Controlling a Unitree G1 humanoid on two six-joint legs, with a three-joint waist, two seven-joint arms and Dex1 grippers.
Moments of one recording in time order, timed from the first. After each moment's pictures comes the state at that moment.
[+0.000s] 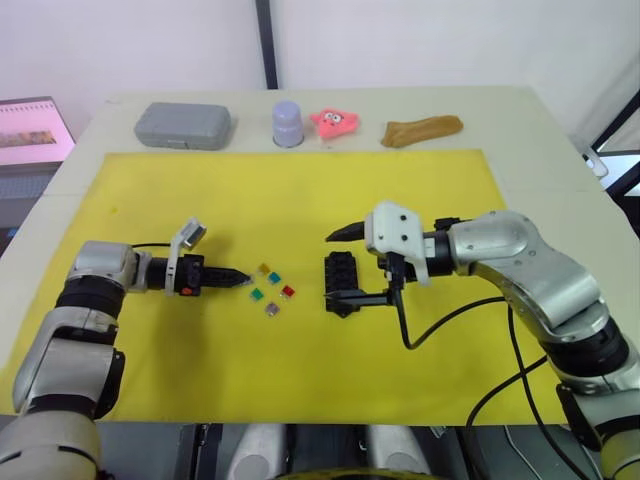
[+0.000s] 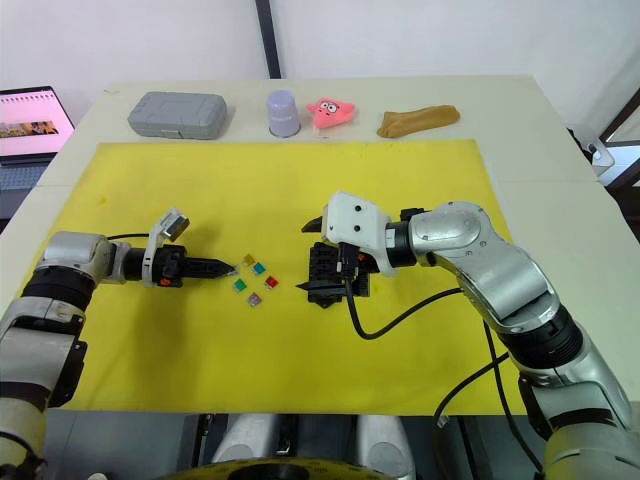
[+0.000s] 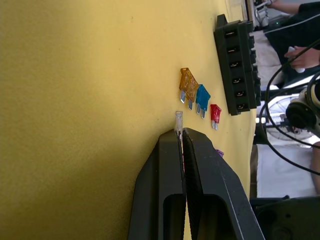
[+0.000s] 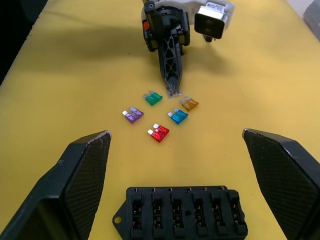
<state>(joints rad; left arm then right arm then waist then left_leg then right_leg) -0.78 0.71 -0.20 0.78 -0.40 1.05 -1.53 -0.63 -0.74 0.29 -0.48 0.41 0.69 0.99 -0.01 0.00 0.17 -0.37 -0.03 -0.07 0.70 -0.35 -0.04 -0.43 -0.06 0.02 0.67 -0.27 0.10</state>
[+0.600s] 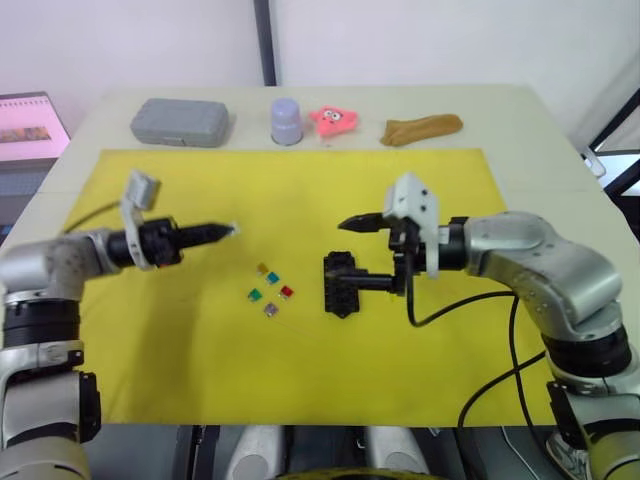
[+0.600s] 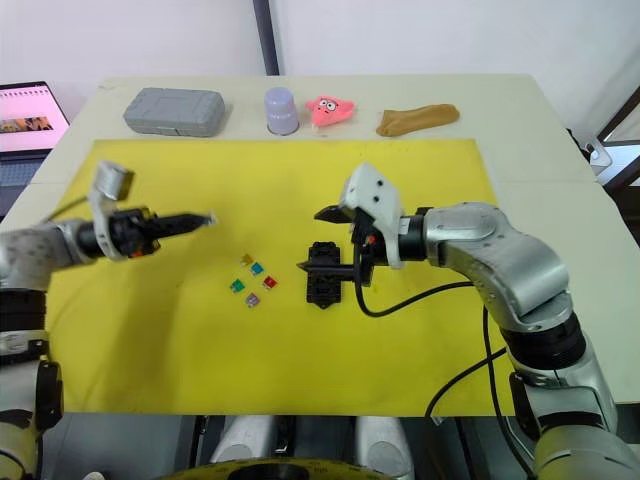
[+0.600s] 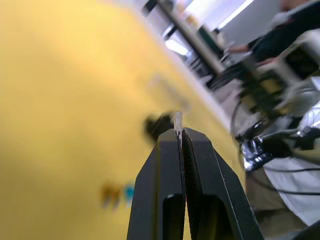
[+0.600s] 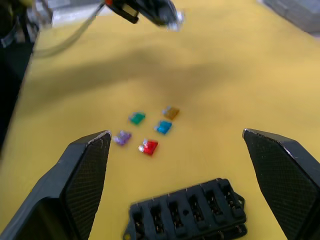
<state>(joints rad) -0.62 0.70 0.31 0.13 -0.77 1.14 -1.25 -0.63 -0.64 0.02 -0.49 0.72 1.08 0.82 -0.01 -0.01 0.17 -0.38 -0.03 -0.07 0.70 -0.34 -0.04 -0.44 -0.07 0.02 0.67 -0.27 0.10</state>
